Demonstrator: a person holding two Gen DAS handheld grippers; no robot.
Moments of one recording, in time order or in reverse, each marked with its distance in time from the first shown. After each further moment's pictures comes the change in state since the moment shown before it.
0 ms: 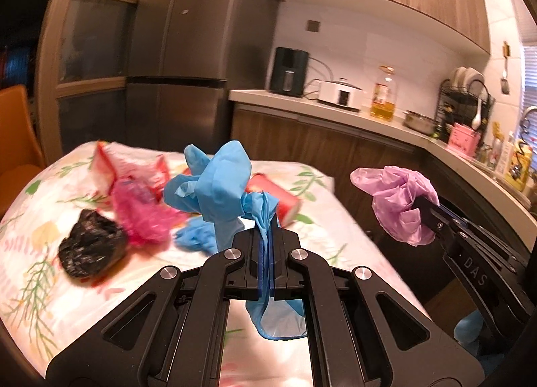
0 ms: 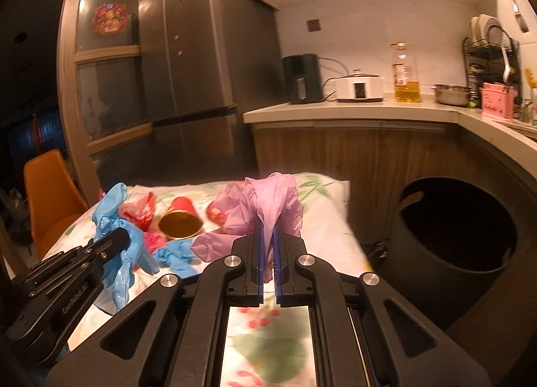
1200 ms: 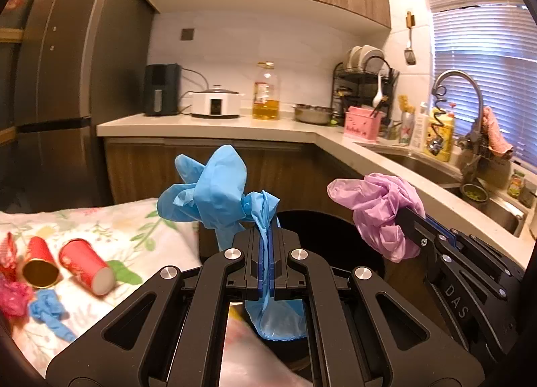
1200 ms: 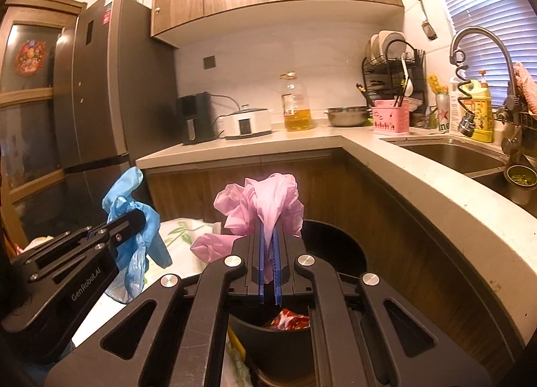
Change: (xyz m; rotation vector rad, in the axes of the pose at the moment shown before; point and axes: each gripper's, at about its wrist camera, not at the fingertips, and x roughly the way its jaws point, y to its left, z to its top) left arm 0.053 -0.197 0.035 0.201 -0.034 -0.404; right arm -0.049 -0.146 0.029 0.102 -0.141 -0.364
